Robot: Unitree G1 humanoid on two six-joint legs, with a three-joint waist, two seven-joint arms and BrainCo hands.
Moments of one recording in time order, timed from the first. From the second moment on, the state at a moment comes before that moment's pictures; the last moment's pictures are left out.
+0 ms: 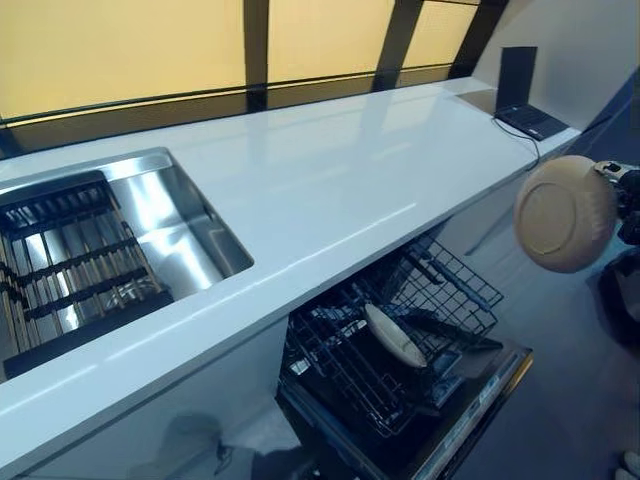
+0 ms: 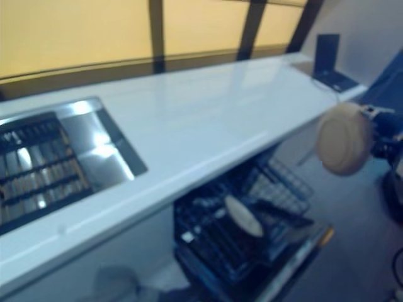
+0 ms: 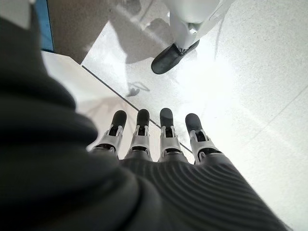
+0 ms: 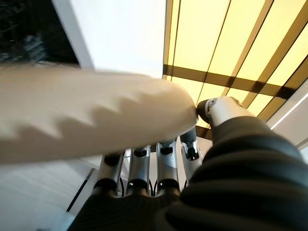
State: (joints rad) left arm -0.06 0.39 -0.28 1.28 -0.11 0.07 -0.03; right arm -0.74 -1.17 0.13 0.65 0.92 0.36 0.10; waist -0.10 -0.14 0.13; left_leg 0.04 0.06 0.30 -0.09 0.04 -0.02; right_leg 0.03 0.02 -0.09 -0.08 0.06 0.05
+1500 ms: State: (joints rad) left arm -0.11 0.39 -0.28 1.28 -0.11 0.07 -0.03; right arm -0.54 -1.01 0.13 0.49 0.72 0.46 0.33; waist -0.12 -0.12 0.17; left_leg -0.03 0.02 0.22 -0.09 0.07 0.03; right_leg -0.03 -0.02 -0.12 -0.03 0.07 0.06
